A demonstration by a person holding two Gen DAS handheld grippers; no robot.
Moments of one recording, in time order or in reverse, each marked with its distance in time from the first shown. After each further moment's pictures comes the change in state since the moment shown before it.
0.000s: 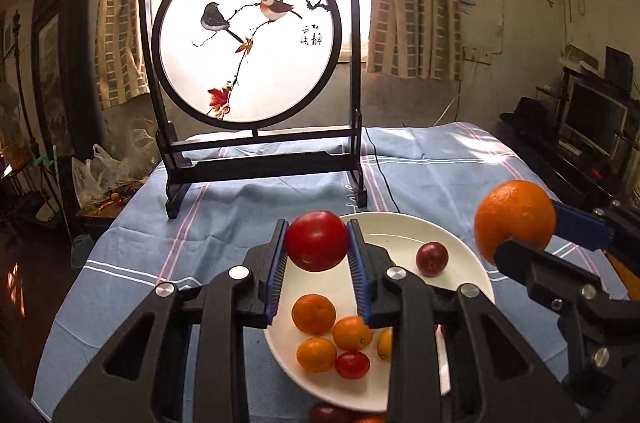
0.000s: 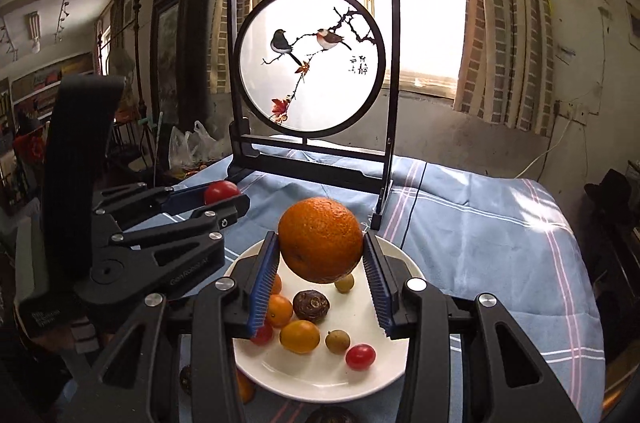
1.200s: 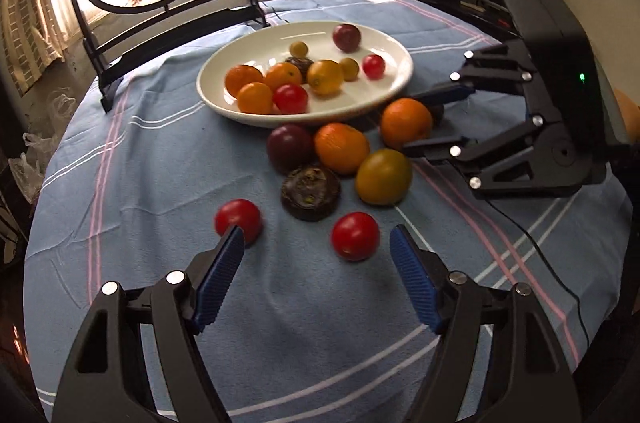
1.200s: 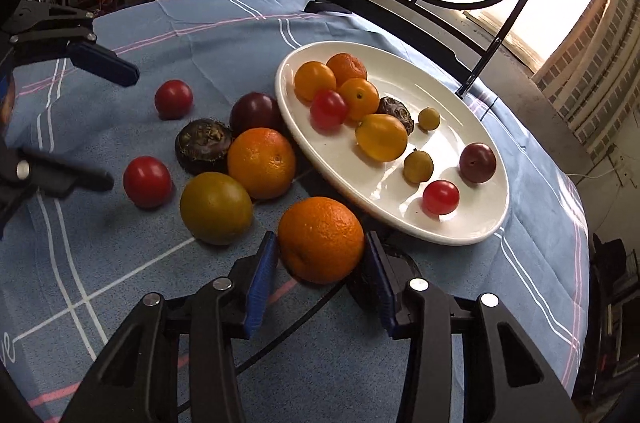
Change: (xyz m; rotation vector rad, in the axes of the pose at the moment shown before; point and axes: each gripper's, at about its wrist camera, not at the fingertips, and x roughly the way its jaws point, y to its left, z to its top) left arm -0.065 0.019 -0.166 0.322 0.310 -0.309; right arm 0.021 0.063 -0.139 -0.482 0.379 0.043
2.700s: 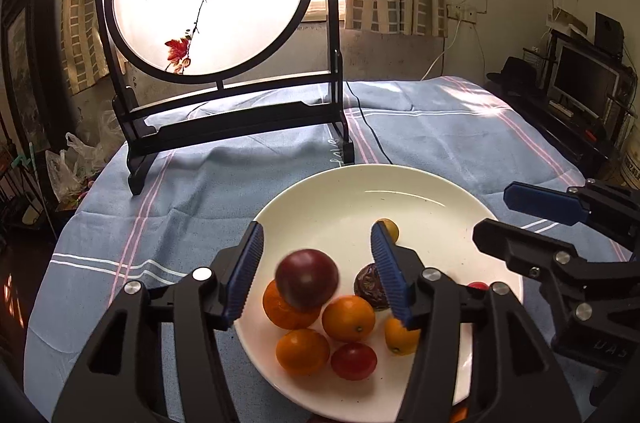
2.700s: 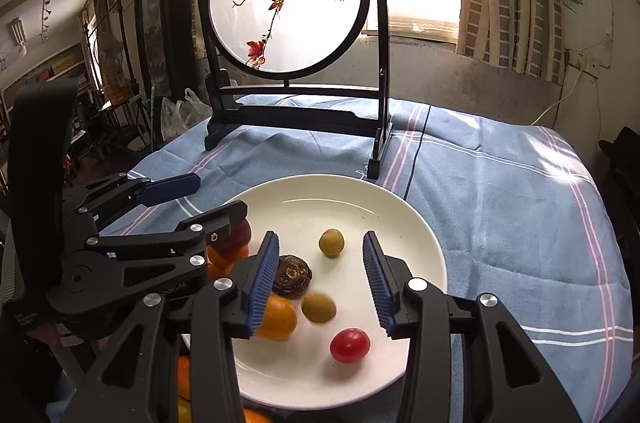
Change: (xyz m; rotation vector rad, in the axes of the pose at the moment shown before) left arm 0.065 0.052 0.167 -0.255 -0.212 0.233; right arm 0.000 -0.134 0.063 0.527 -0.243 0.024
